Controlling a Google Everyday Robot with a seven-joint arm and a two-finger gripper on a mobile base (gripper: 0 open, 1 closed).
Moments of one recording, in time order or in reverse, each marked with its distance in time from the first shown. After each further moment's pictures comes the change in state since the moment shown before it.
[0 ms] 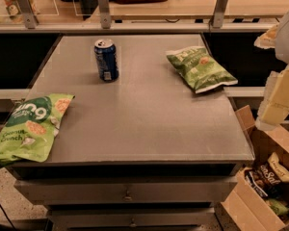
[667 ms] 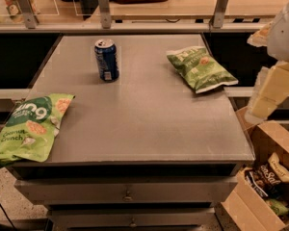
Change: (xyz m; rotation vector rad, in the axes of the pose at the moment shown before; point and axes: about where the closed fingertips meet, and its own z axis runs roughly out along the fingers) arm -0.010 -0.013 0.010 0.003 -0.062 0.012
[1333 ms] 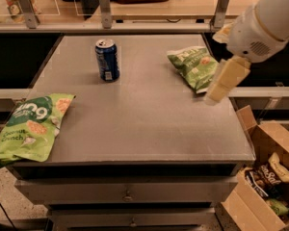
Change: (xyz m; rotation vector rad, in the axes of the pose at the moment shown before) arm -0.056 -0.048 0.058 0.001 -0.210 -0.010
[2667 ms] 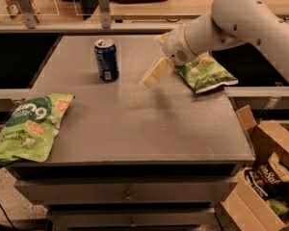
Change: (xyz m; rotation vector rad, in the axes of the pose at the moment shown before) arm -0.111 -0.064 0.146 -0.057 -0.414 0.017
